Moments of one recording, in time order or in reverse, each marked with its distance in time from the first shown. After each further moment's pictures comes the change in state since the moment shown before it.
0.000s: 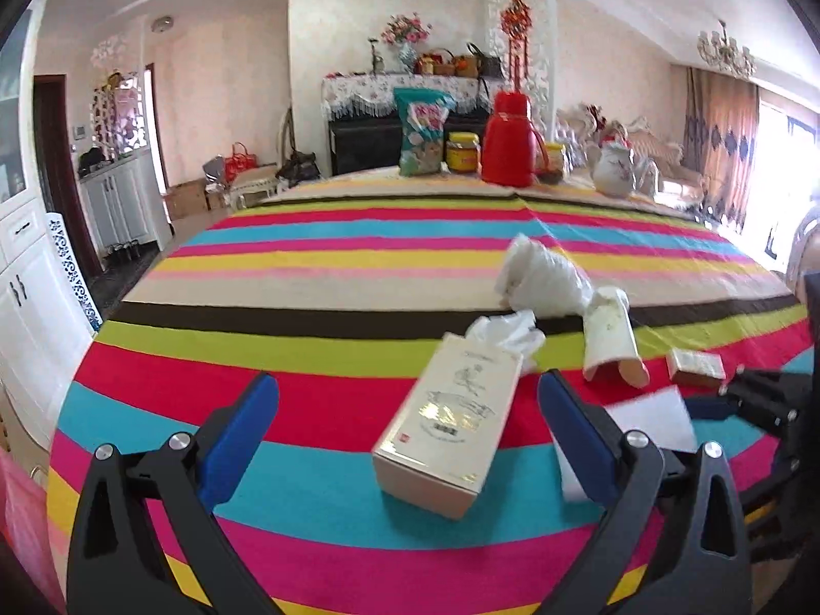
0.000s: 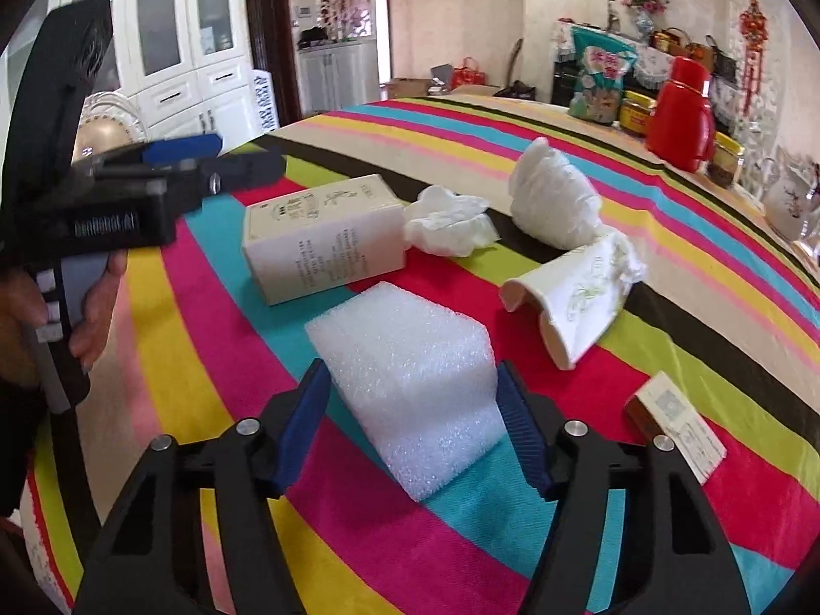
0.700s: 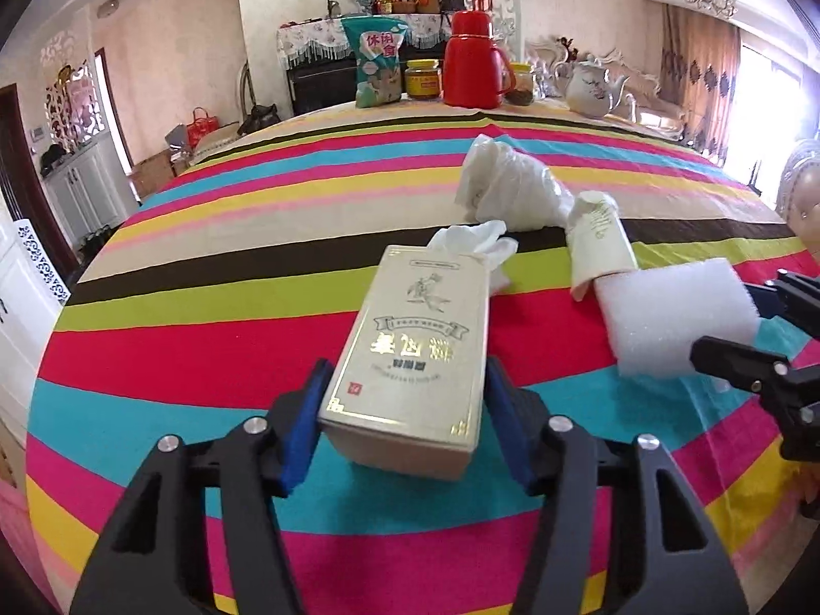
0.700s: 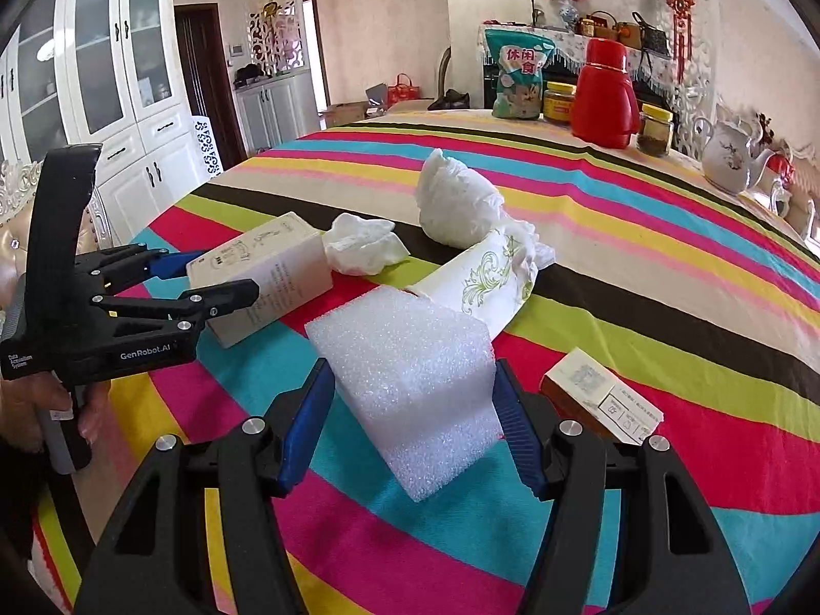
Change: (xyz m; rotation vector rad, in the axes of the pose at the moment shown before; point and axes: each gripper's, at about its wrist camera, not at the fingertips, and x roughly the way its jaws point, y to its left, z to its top) left arm 0.037 -0.019 -0.019 0.087 0.168 -0.058; right arm -0.018 -0.037 -0.005 0.160 -0.059 -0.096
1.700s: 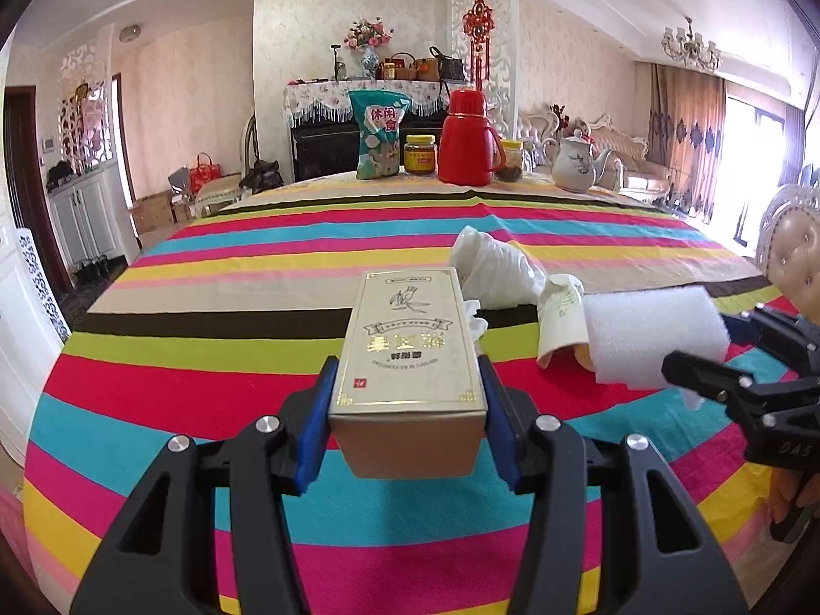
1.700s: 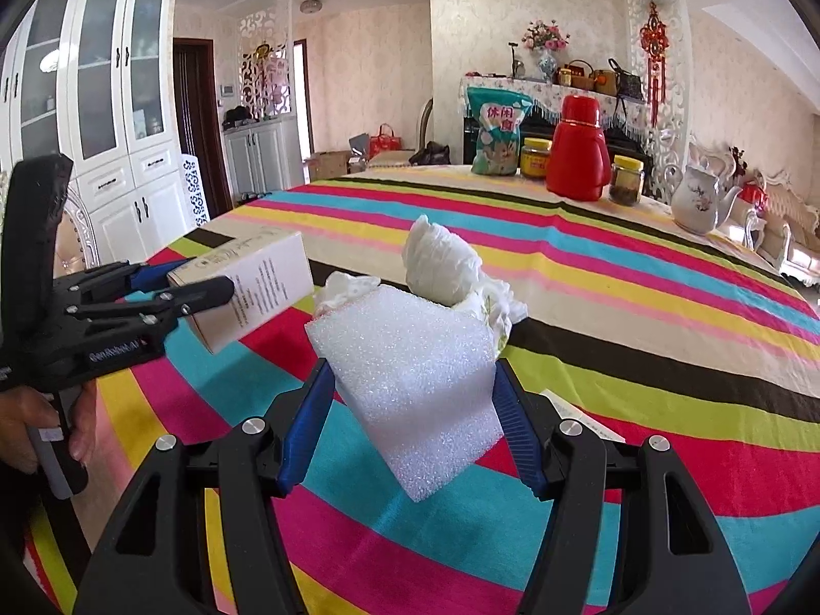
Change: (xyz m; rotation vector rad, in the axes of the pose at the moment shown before) left arm -0.042 0.000 0.001 -0.034 -0.199 -0.022; right arm -0.030 0.008 0.003 -0.005 -0.162 -0.067
